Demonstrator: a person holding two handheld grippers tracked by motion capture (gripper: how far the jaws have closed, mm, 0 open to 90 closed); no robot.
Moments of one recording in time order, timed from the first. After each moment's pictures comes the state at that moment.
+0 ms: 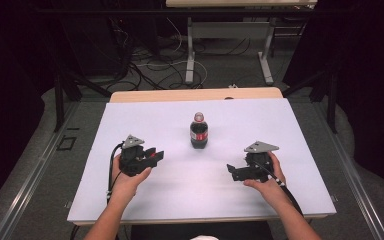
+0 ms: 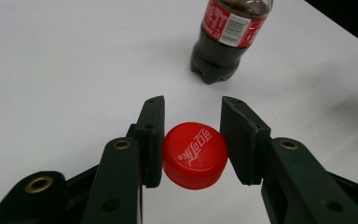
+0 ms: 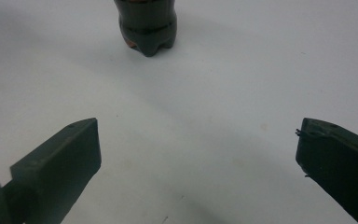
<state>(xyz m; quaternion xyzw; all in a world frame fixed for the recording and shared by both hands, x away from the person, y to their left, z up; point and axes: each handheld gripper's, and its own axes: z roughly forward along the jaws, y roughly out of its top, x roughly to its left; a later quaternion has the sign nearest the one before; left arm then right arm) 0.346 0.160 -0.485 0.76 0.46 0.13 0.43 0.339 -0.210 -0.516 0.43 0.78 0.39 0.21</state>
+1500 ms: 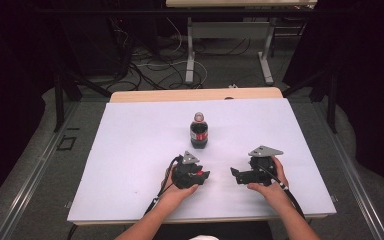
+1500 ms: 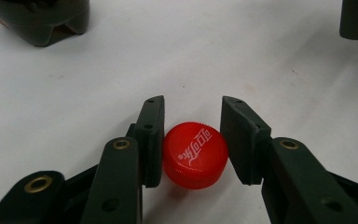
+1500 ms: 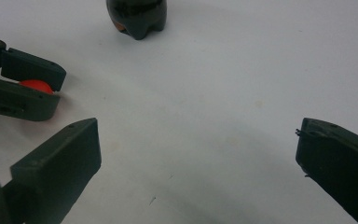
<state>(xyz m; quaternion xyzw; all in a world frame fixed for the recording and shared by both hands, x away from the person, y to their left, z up) 0.347 0.039 -0.560 0.83 0.37 0.08 0.40 0.337 -0.221 -0.533 0.45 0.78 0.40 0.21</state>
